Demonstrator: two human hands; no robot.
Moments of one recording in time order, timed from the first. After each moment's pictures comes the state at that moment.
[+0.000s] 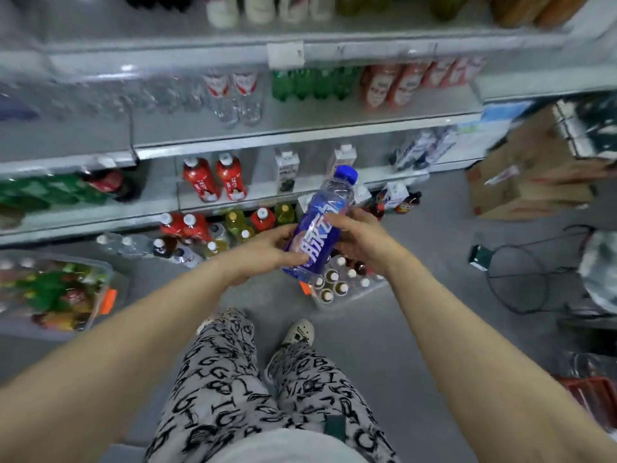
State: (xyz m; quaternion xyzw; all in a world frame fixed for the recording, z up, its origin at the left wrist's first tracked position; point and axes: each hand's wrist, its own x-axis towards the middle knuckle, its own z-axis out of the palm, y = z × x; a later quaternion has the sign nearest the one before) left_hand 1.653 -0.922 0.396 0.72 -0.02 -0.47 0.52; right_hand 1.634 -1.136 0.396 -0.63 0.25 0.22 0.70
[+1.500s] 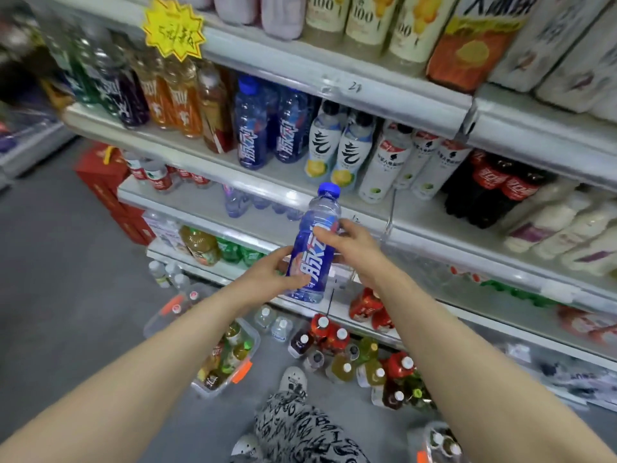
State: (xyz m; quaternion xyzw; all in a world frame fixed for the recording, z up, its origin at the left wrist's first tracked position) left_hand 1.741 -0.412 0.486 0.74 0.14 -0.15 0.63; right_hand 1.846 -0.572 0.504 -0.76 -0.03 0.26 0.59
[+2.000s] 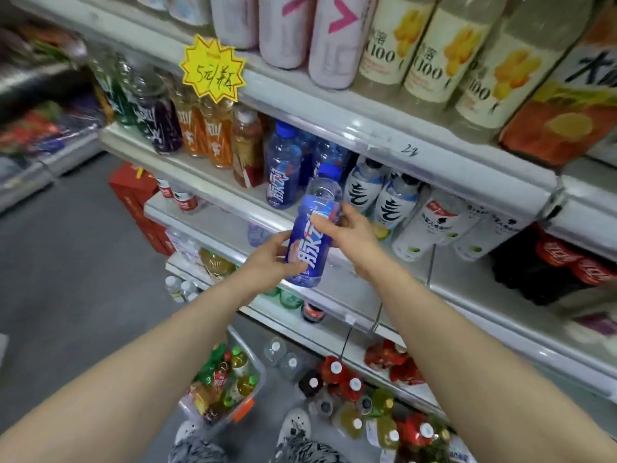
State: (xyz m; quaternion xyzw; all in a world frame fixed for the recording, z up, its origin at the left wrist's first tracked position) left_hand 1.844 -0.337 0.490 0.71 0.21 -0.05 0.67; right_hand 1.963 -0.471 0.511 -0.76 -0.12 0.24 0.59
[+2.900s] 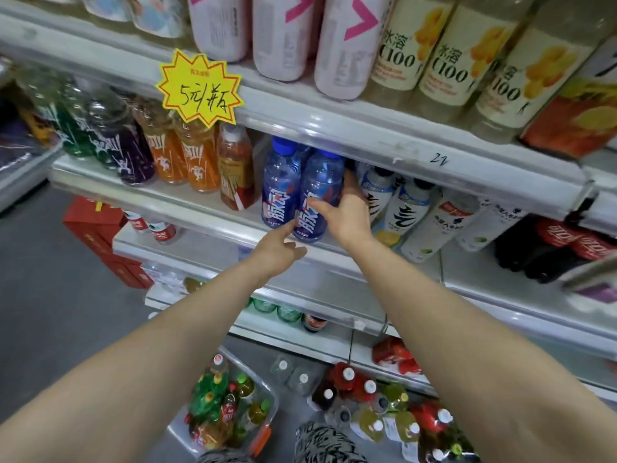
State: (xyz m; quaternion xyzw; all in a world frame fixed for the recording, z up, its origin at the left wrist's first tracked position) left_hand 1.922 -0.273 0.477 0.78 0.15 -0.08 0.61; right_hand 2.004 -0.391 0.517 -0.88 -0.09 -0.03 0.46
